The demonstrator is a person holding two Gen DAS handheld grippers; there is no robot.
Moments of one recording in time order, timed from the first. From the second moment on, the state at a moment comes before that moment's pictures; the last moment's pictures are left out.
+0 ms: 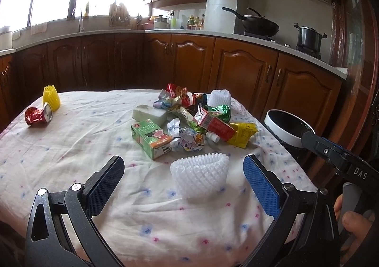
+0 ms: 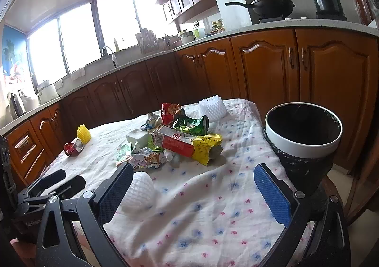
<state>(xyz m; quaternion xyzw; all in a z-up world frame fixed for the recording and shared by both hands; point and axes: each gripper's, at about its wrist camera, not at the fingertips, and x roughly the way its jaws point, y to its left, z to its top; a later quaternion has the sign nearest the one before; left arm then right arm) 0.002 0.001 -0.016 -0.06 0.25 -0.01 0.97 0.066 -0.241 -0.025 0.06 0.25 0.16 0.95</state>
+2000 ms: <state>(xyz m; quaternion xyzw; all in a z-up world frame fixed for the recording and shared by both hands) 0.155 -0.112 -0.023 -0.03 0.36 -0.20 0.91 0.186 -0.364 -0.036 0.17 0.33 0.13 0.92</state>
